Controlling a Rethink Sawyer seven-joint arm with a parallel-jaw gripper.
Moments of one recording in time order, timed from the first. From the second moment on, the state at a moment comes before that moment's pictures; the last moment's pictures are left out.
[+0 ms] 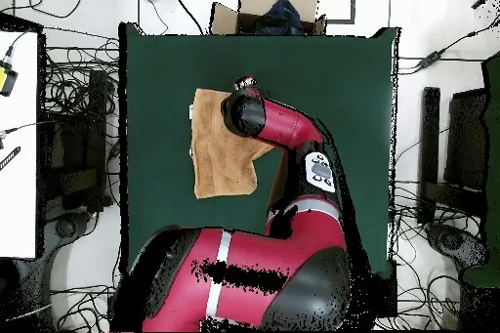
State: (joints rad) arm -0.18 -0.23 -0.02 1.29 0.19 0.18 2.49
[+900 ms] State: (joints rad) arm -0.19 -0.12 -0.02 1.08 0.19 0.05 2.49
